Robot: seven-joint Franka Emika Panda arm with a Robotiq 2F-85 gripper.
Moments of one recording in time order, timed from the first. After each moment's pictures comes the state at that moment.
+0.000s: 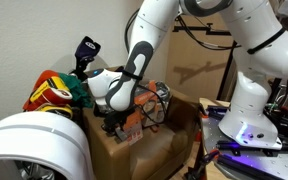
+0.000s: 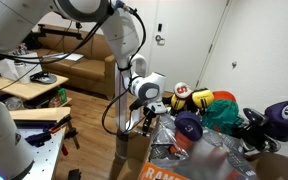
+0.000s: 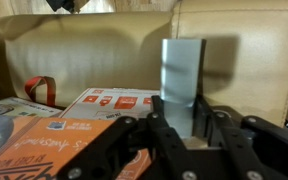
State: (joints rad) arm 0.37 0.76 -0.14 -1.95 -0.09 2.52 0.96
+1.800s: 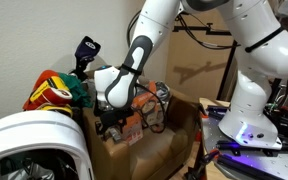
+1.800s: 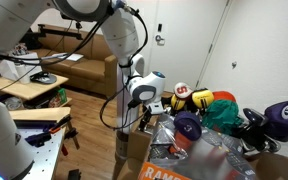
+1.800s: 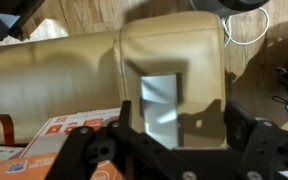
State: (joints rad) arm 0.27 0.73 -0.01 -2.01 0.10 2.68 0.91
